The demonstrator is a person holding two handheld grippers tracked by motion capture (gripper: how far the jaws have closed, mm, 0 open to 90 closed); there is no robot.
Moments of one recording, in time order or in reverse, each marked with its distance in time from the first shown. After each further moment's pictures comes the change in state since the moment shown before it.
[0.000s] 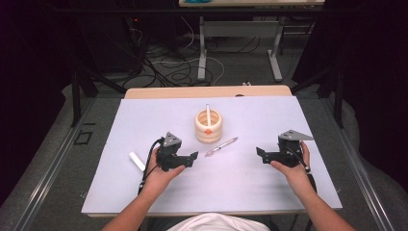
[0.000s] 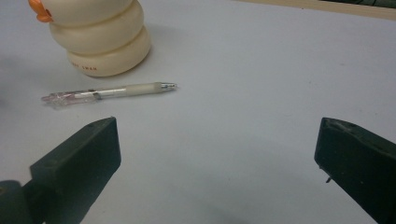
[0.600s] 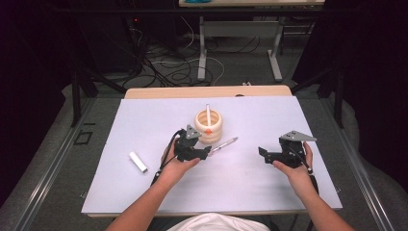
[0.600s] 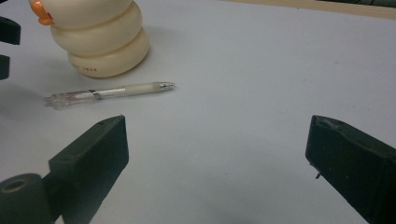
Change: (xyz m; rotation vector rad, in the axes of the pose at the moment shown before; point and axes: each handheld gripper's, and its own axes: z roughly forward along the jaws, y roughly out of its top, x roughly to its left) left arm -0.021 0.032 0.041 0.077 0.000 0.122; right arm -0.003 -0.001 -0.006 -0.008 0.005 0.015
